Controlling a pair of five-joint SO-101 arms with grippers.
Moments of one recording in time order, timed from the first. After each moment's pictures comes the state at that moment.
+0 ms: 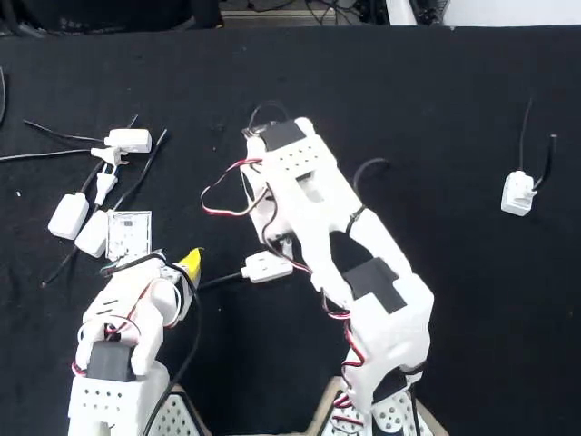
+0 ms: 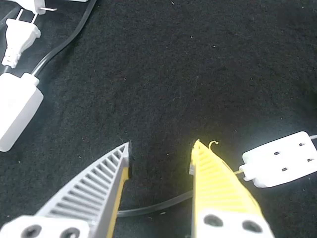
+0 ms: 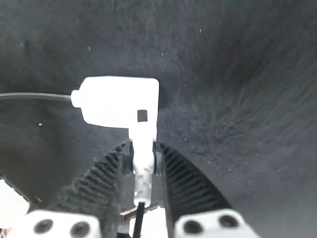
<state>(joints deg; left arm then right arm) 0.3 -104.0 93.5 56.0 3.8 -26.5 20.6 -7.2 99.0 -7.3</state>
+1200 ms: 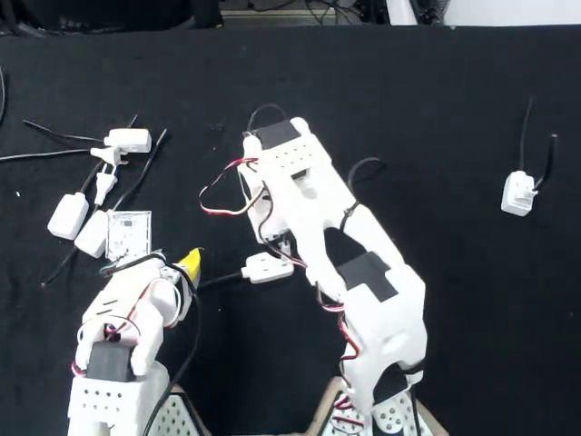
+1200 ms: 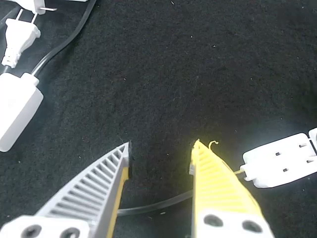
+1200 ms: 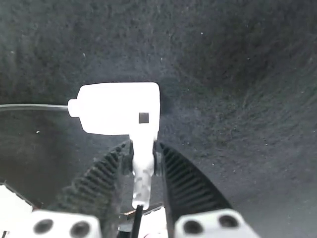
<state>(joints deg) 0.3 -104.0 93.5 56.0 3.8 -26.5 26.2 -9.5 99.2 -8.9</state>
